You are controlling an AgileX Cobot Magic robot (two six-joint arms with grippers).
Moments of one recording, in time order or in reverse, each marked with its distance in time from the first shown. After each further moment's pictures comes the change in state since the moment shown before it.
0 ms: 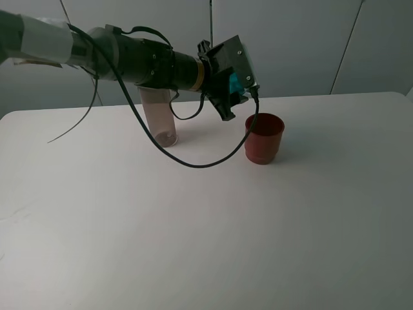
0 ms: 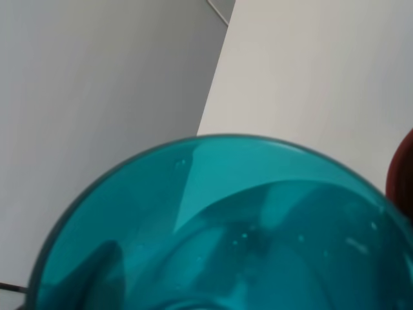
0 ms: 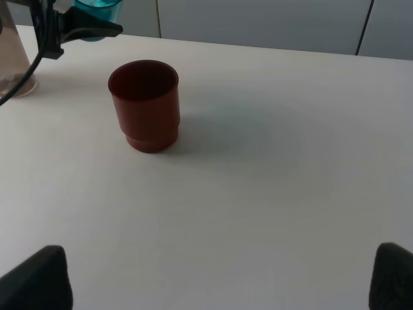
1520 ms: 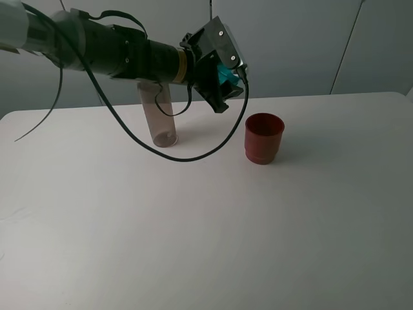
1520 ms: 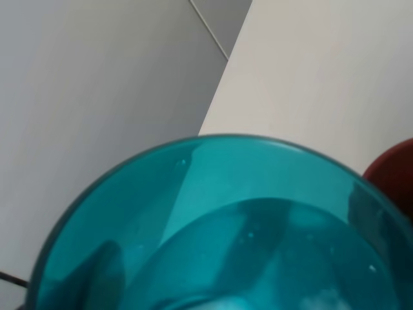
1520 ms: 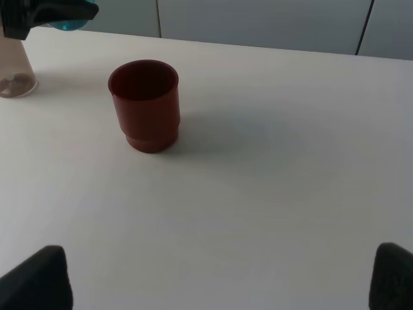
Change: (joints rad) left arm 0.038 -0.114 0.125 -0.109 -0.091 -0.007; right arm 0.000 0.000 0.000 0.000 0.000 0.000
